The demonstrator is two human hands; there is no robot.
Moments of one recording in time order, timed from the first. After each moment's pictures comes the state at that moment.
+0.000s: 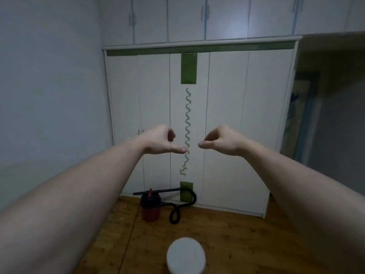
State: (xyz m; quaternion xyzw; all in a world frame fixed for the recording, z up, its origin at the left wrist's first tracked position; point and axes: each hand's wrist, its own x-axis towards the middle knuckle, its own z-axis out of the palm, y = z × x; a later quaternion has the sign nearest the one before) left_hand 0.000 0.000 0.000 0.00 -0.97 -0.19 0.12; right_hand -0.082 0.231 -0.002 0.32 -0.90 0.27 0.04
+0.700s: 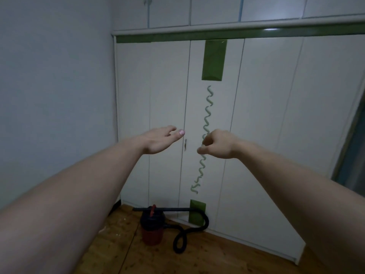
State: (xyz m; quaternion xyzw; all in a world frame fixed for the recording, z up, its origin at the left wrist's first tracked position) left_hand -0.331 -0.160 -0.016 0.07 -0.97 -0.18 0.13; right_hand -0.429 0.050 -0.003 0.36 -0.92 0.14 0.03
